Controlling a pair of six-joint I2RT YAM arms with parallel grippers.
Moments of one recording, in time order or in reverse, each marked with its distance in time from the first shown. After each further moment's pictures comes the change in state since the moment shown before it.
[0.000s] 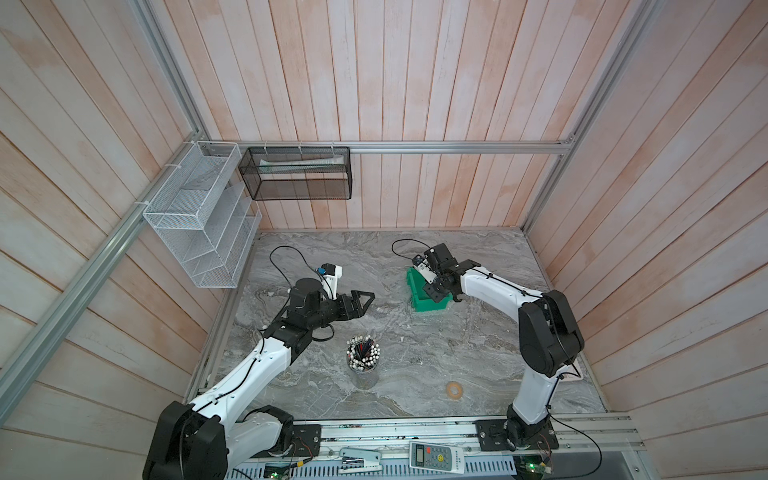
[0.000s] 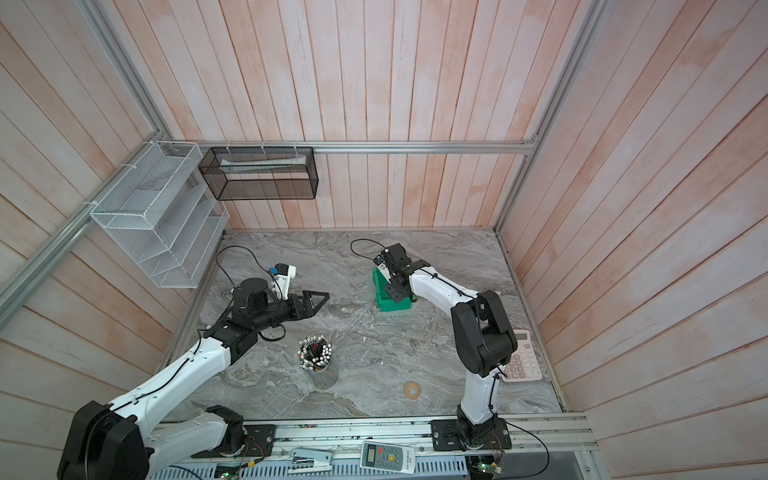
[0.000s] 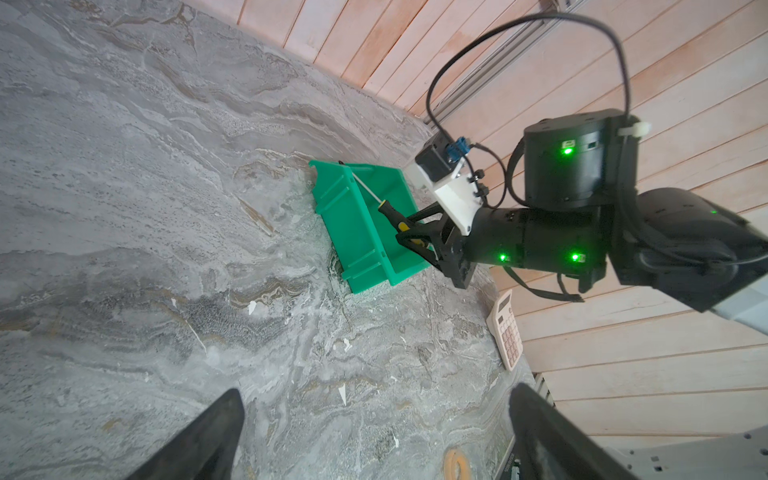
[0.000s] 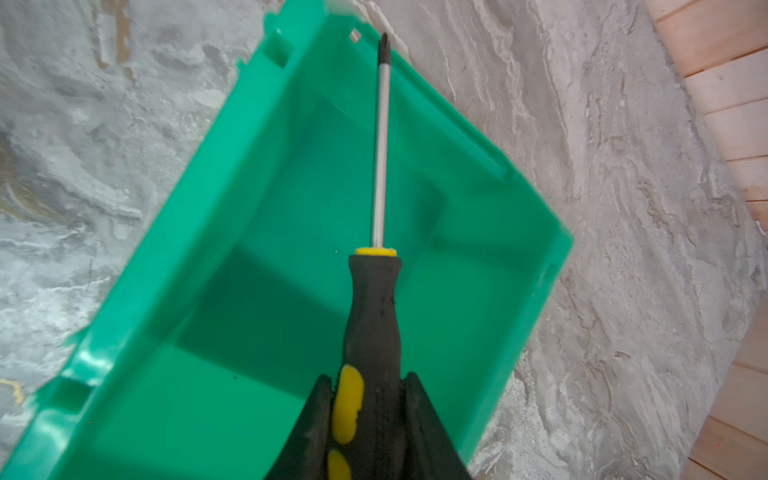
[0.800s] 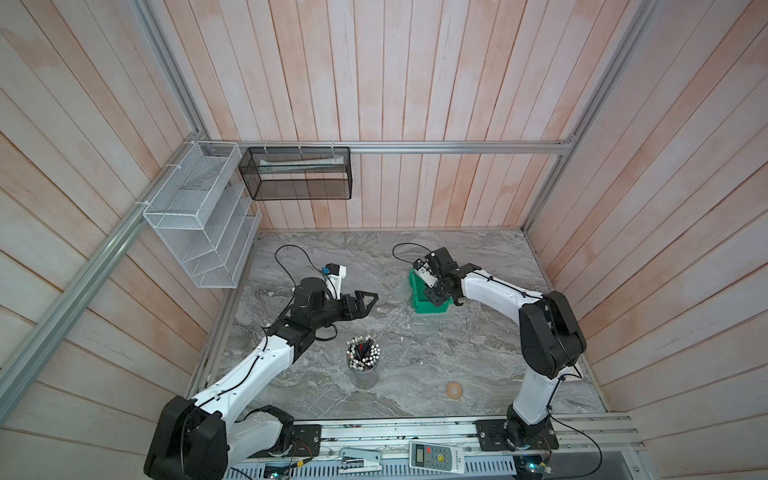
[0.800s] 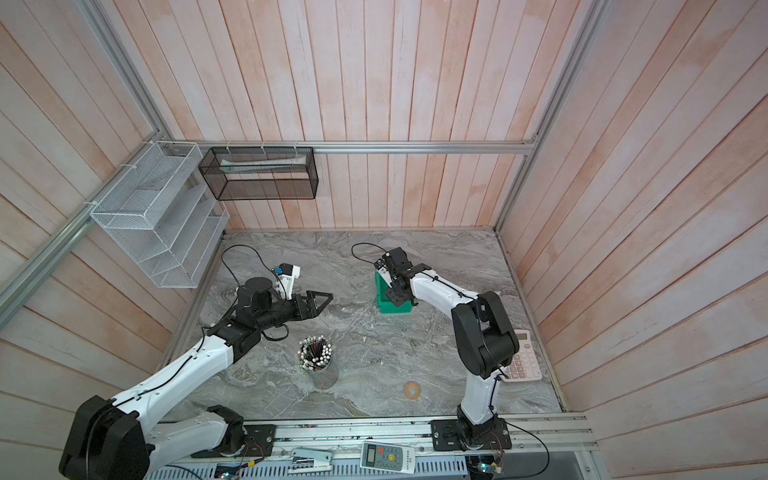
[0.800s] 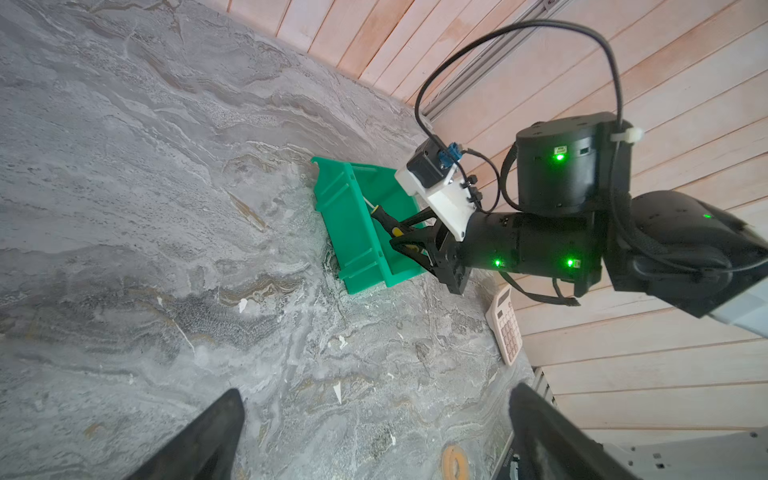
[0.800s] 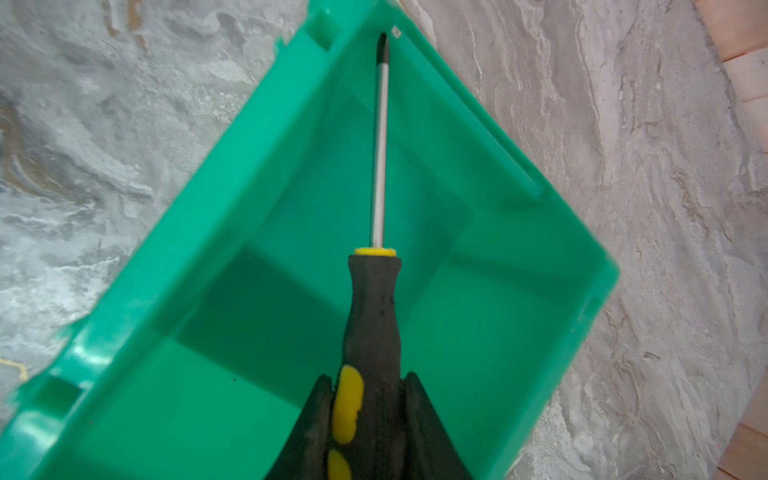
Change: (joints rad) left arm -0.025 0.016 0.017 -0.004 -0.017 -0.001; right arm 0.000 -0.003 -0.052 0.026 -0.027 -0.001
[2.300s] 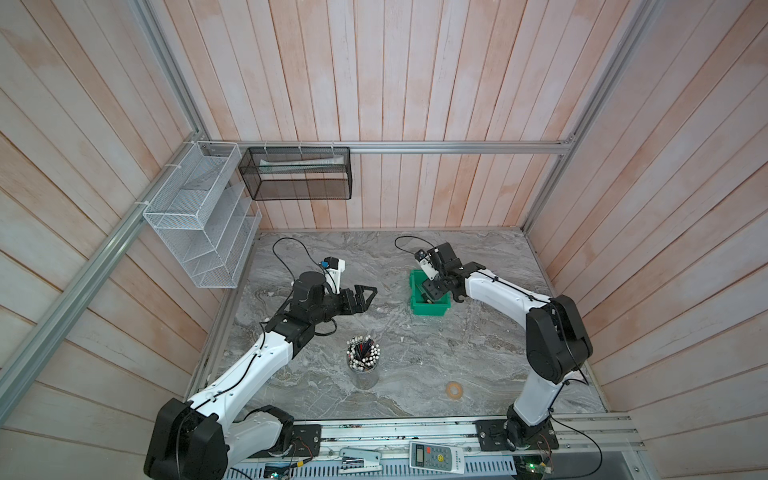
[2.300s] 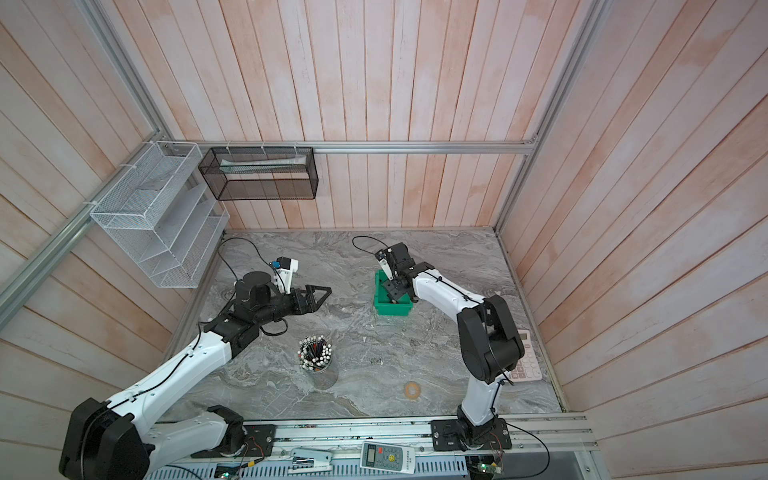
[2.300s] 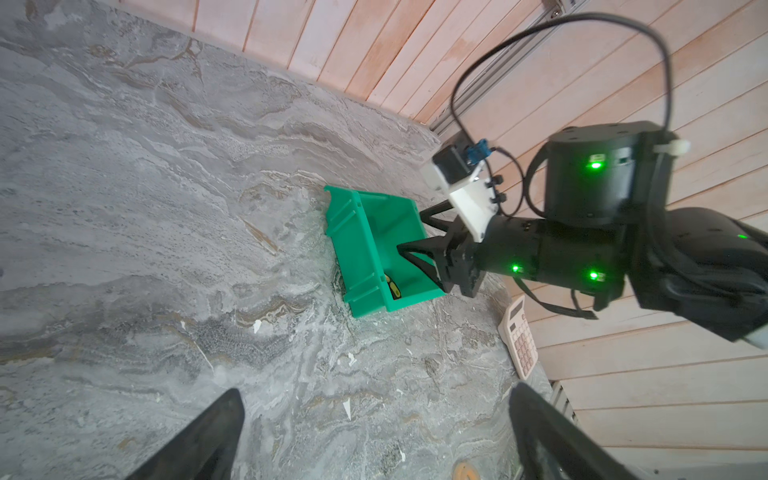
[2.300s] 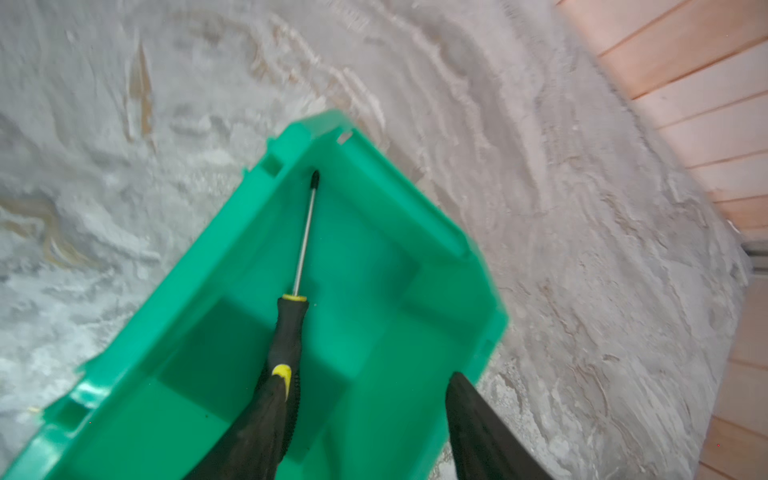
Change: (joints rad) left arm 0.000 0.001 0.090 -0.082 -0.063 0.053; right arm 0.000 -0.076 0.007 0.085 0.029 0.058
